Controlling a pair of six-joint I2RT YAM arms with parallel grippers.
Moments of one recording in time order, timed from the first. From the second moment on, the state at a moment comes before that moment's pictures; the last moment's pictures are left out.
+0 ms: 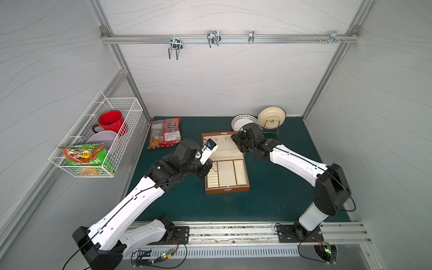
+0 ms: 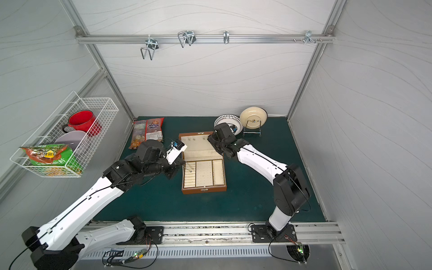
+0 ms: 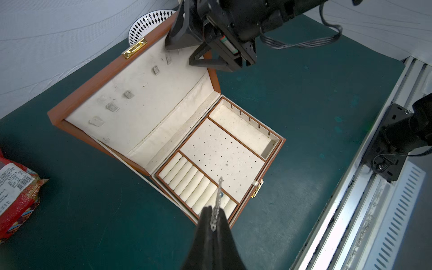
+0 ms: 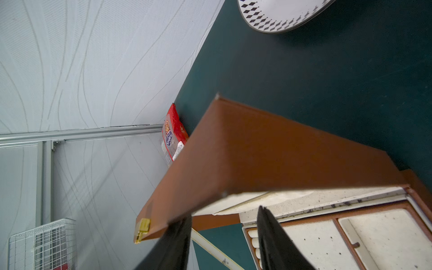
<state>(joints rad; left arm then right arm) -0.64 1.03 1.13 -0.81 0.13 0.10 0.70 1.66 1.31 -0.26 0.03 1.32</state>
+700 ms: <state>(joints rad) -0.64 1.03 1.13 -0.81 0.16 0.09 0.71 1.70 1.31 -0.22 0.09 1.40</state>
